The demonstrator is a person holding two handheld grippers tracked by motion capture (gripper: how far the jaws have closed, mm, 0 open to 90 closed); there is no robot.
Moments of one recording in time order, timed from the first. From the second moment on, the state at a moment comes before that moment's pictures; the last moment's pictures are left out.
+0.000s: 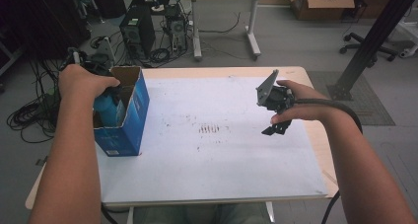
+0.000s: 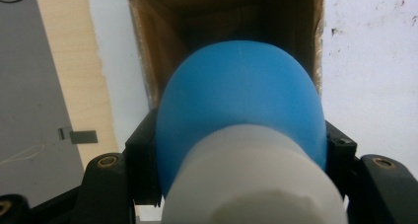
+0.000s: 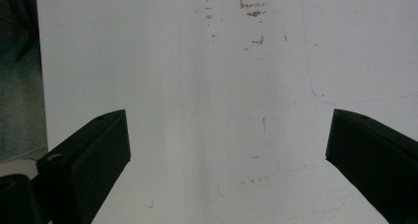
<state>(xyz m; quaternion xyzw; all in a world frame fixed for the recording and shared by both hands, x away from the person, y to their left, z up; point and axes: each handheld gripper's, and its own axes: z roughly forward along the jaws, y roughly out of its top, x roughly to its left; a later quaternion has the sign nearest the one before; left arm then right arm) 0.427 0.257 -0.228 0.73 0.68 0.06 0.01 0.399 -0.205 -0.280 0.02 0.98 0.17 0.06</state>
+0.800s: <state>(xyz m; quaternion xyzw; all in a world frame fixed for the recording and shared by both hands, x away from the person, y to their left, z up) 0.429 0.261 -0.266 0.74 0.68 0.05 0.00 0.399 -0.202 -0.283 0.02 0.98 0.17 0.06</state>
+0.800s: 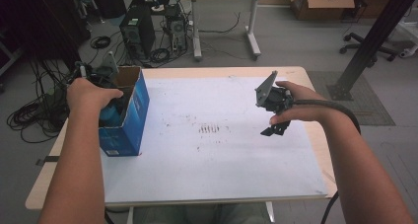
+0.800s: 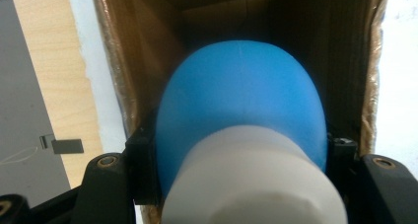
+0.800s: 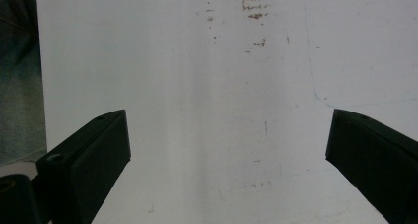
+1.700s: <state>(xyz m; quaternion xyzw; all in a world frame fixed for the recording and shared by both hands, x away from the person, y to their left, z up) 0.431 0.262 -0.284 0.74 0.67 0.05 0.01 0.399 -0.203 -0.286 0.02 0.98 0.17 0.06</state>
